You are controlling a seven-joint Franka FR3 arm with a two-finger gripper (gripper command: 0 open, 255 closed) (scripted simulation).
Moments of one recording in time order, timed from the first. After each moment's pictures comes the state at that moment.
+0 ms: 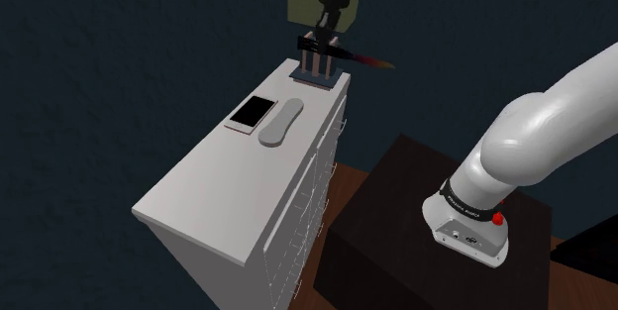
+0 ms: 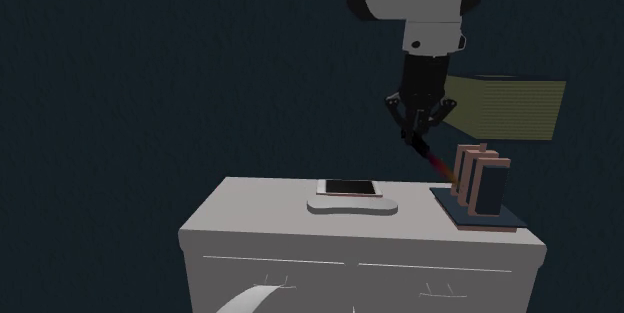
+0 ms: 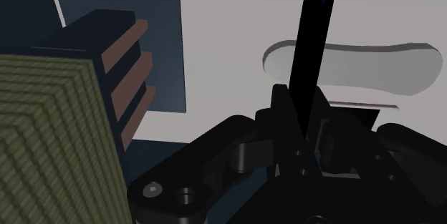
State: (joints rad) arm -0.11 -0.32 0.11 -2.23 0.09 2.02 -0.36
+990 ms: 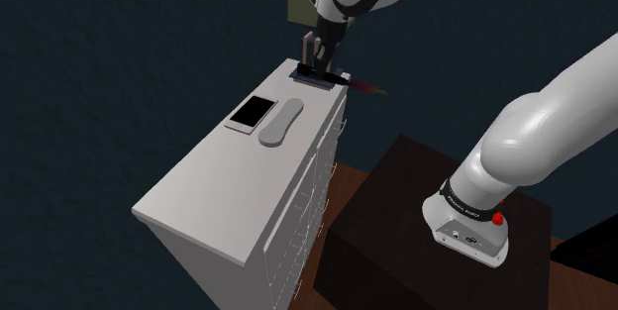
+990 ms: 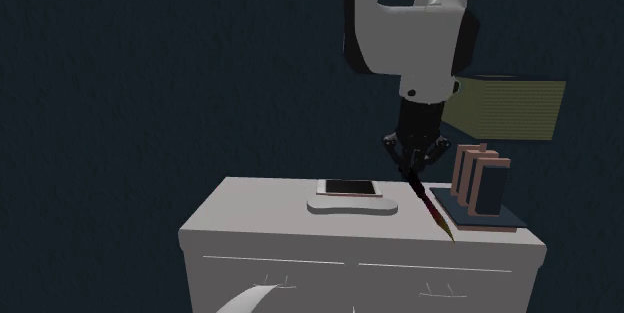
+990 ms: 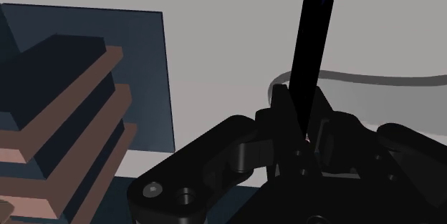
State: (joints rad) arm -0.11 -0.26 0.11 -2.38 0.10 2.23 -0.37
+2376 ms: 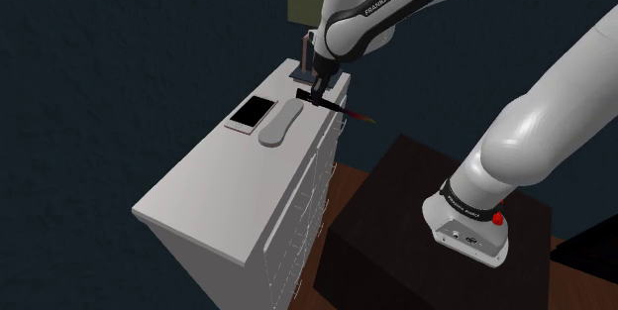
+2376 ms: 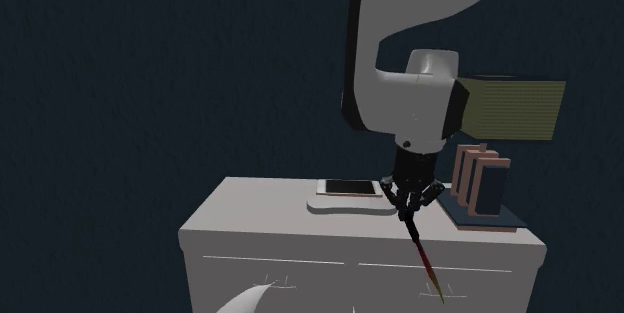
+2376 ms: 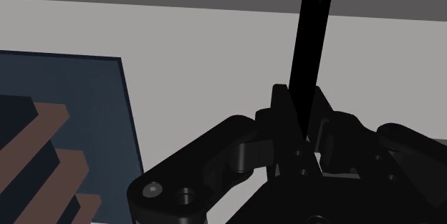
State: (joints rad) arm -0.11 -0.12 0.12 -2.50 0.10 2.49 -0.38
